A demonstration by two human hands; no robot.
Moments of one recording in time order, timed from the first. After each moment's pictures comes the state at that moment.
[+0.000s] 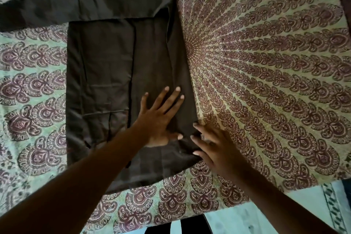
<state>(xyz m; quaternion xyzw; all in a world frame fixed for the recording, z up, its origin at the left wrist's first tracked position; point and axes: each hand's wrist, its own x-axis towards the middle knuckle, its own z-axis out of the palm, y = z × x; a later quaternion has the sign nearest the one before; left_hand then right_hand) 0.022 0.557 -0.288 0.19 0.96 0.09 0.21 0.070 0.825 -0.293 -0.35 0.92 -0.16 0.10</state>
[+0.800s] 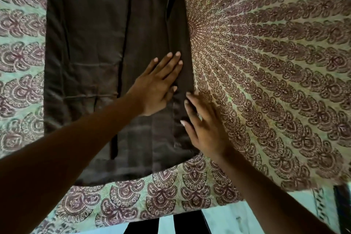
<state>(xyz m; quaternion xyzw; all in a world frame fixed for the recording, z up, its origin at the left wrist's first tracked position) -0.025 0.555 -0.311 0.21 0.97 0.12 0.10 0.040 0.789 -0.314 -0.31 0.94 -0.17 0.01</state>
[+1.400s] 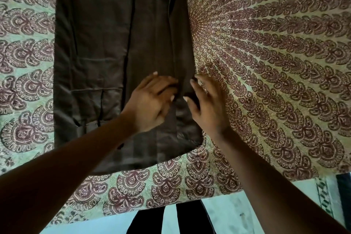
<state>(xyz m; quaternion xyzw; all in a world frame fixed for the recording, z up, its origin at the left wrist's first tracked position) 0.037 0.551 -0.282 0.23 0.95 0.21 -0.02 0.017 0.772 -0.308 -0.22 0.95 -0.22 -0.06</state>
